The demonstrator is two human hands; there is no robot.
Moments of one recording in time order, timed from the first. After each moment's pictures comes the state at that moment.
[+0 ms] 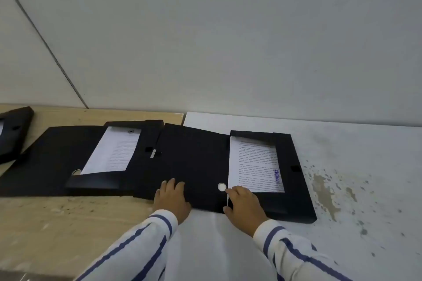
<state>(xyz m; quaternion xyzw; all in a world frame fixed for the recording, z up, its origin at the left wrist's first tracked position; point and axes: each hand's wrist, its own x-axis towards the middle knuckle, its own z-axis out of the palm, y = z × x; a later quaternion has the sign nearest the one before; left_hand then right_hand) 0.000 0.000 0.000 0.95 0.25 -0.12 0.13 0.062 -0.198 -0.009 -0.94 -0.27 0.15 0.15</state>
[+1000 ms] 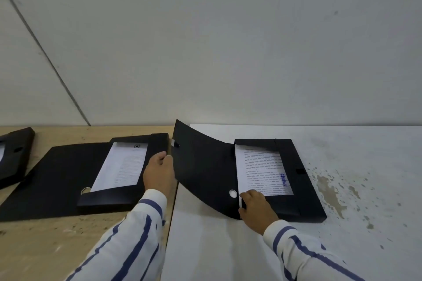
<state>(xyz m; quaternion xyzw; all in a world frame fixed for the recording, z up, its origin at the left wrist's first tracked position) 0.007 0.050 0.105 0.75 0.33 0.22 0.53 0.058 -0.186 0.002 -0.96 -0.19 0.13 0.18</state>
